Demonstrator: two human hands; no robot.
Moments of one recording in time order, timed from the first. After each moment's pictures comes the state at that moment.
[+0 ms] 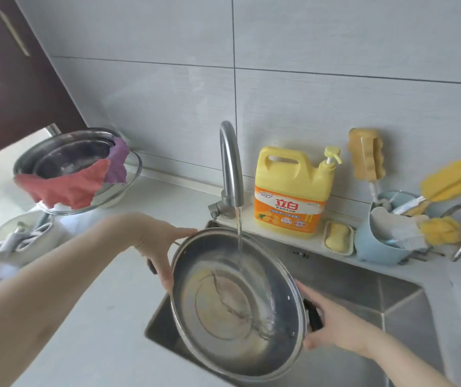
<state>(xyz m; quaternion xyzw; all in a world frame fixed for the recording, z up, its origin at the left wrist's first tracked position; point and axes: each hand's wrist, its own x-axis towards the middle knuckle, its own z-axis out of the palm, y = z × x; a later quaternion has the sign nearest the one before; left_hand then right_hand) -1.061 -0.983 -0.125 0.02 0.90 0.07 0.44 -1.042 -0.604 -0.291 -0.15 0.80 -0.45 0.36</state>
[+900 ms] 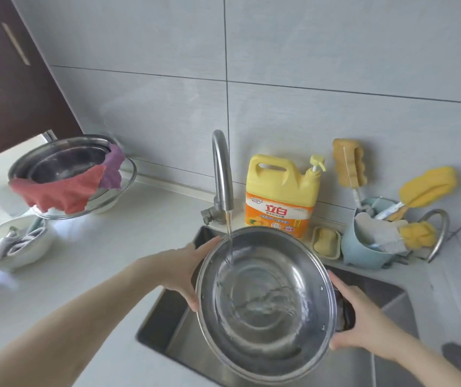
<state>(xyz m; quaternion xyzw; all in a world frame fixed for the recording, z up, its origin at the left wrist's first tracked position) -1.041 -0.945 -0.201 0.09 0.95 0.11 0.27 -1.043 -0.539 -0.272 -0.14 0.89 -0.37 0.23</state>
